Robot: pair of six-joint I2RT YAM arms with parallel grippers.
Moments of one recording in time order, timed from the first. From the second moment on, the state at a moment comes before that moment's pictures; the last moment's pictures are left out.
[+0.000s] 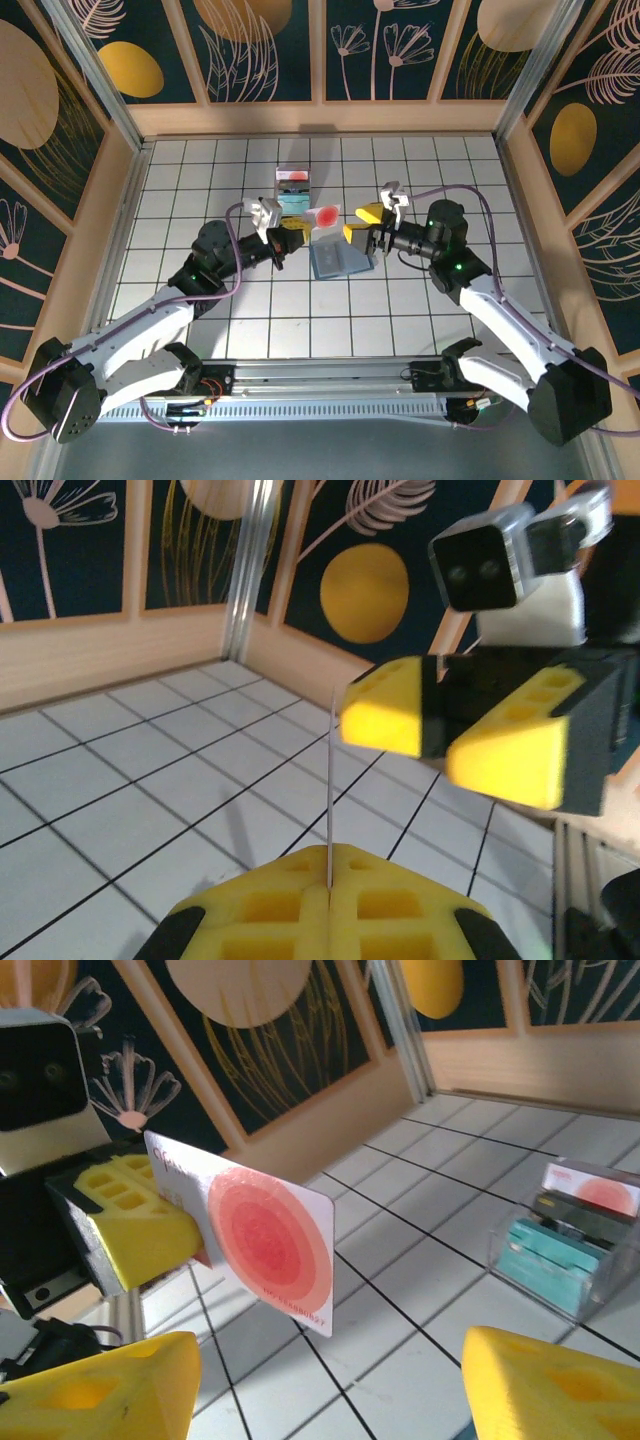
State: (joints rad) left arm -0.68 1.03 0.61 0.42 0.40 -0.30; right arm 0.46 1.01 0.66 0.24 -0.71 0.31
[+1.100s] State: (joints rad) left arm -0.68 1.10 0.58 0.64 0.53 -0.45; right arm 0.45 1.19 0.67 0.65 -1.10 0.53
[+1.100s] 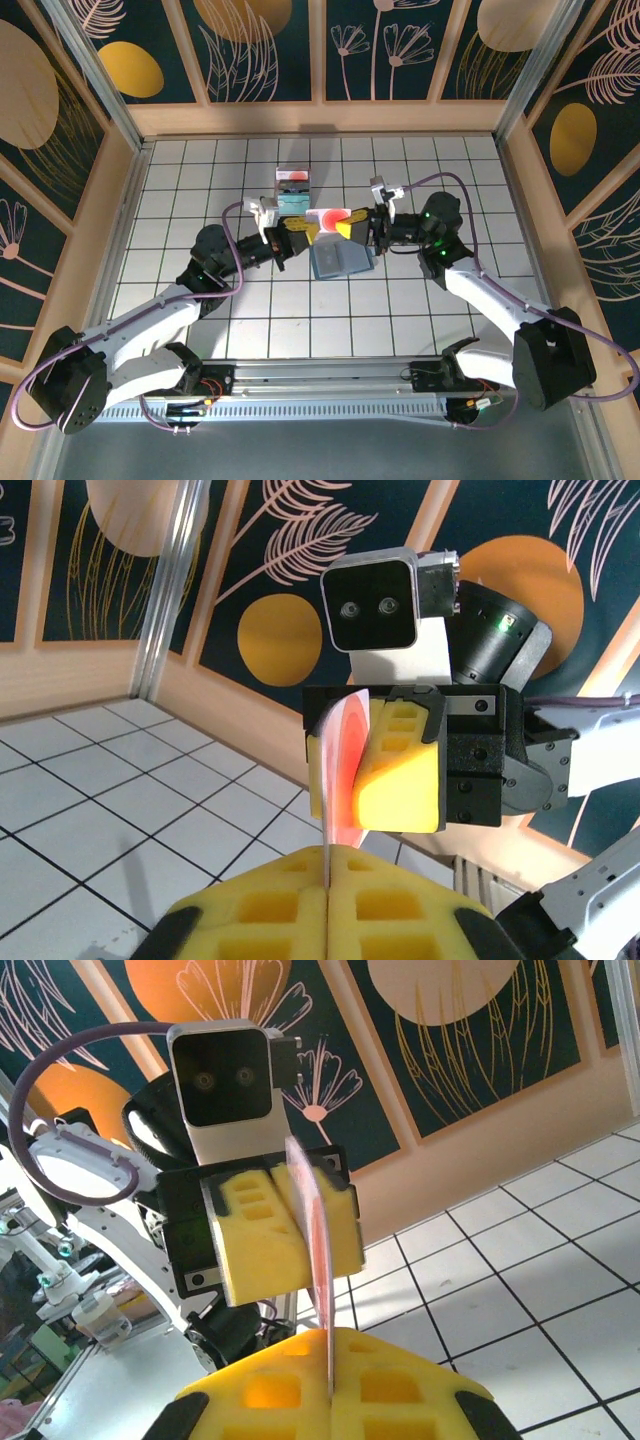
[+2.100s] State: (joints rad) left arm -0.68 1.31 1.25 -0.44 0.53 0.09; right arm 0.49 1.13 0.81 -0.04 -0.98 0.14
